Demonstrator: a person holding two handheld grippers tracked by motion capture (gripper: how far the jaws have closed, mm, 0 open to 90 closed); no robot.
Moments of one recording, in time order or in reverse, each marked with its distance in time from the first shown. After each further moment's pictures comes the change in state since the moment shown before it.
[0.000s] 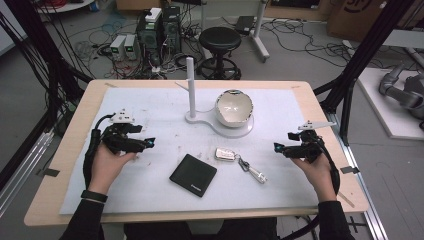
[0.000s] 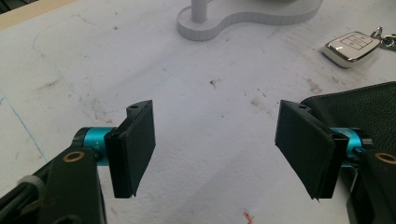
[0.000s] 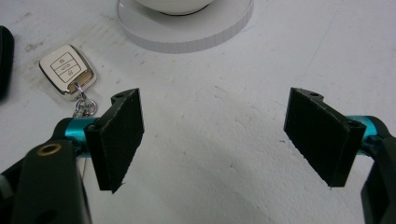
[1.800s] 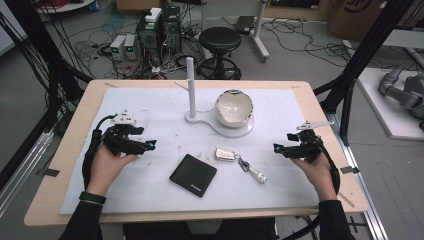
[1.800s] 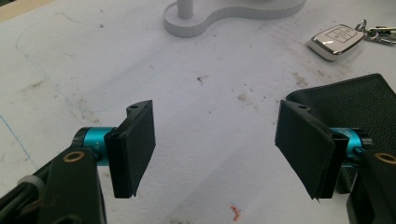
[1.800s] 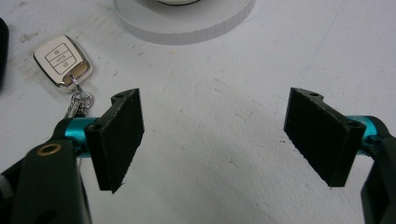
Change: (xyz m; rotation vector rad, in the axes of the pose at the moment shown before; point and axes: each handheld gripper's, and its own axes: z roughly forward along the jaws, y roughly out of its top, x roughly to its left) left arm -0.007 0.003 -0.002 0.021 -0.032 0.028; right arm -0.003 0.000 0.004 0.026 0.008 -0.005
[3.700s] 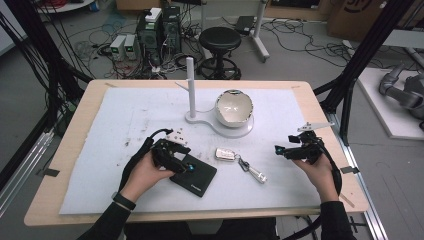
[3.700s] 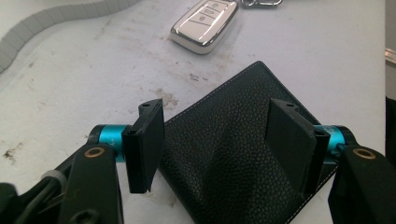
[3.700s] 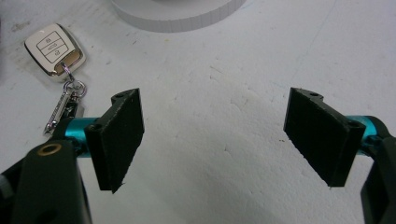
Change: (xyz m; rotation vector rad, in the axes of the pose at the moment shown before) left arm -0.086 0.025 0.077 0.143 -0.289 0.240; right arm -0.004 -0.006 0.001 0.028 -0.001 0.005
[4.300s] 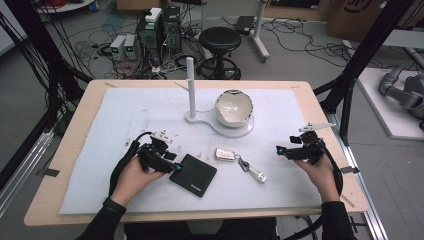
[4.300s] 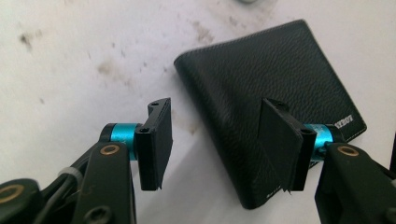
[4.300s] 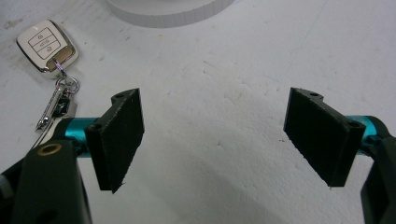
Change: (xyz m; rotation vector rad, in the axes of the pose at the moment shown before) left arm 0.018 -0.041 -0.012 0.044 0.002 -0.270; right arm -0.004 -0.003 0.000 0.004 -0.005 0.006
